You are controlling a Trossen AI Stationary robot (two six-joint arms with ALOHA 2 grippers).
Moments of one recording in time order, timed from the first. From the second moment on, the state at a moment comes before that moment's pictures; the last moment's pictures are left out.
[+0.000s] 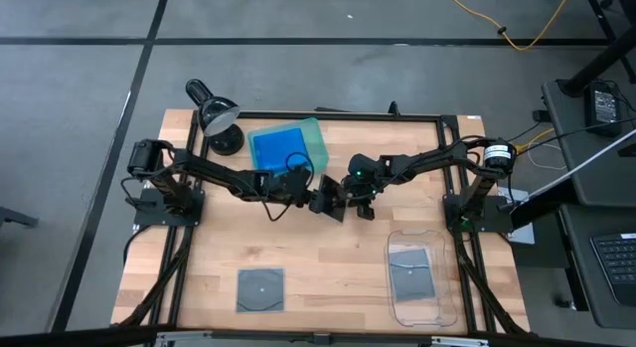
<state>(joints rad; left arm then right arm) -0.01 1.65 0.86 0.20 -0.17 -1.09 -0.22 1.79 0.80 -0.11 -0.37 -0.10</state>
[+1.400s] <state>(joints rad) 0.06 1.49 0.86 0.16 -0.29 -0.93 -0.30 1.37 0.79 -0.30 -0.07 -0.19</state>
